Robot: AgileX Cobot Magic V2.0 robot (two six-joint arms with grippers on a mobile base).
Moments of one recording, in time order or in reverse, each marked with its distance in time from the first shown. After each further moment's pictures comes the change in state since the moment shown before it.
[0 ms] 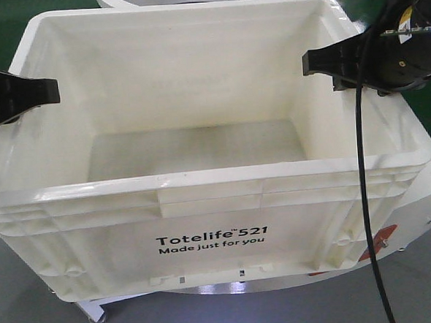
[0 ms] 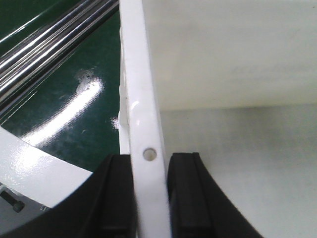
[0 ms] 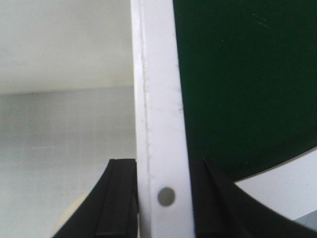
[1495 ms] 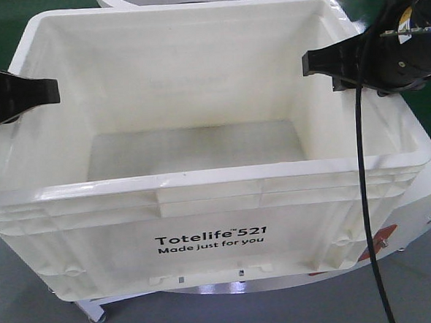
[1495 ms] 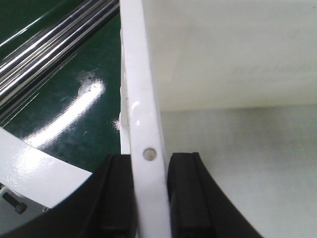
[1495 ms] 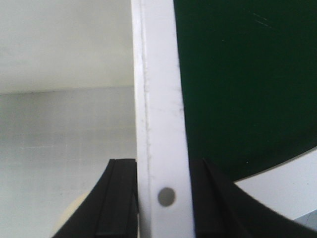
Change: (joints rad) left arm -0.003 0.000 0.000 0.011 0.000 -0.001; right arm 0.000 0.000 0.001 0.002 0.000 -0.001
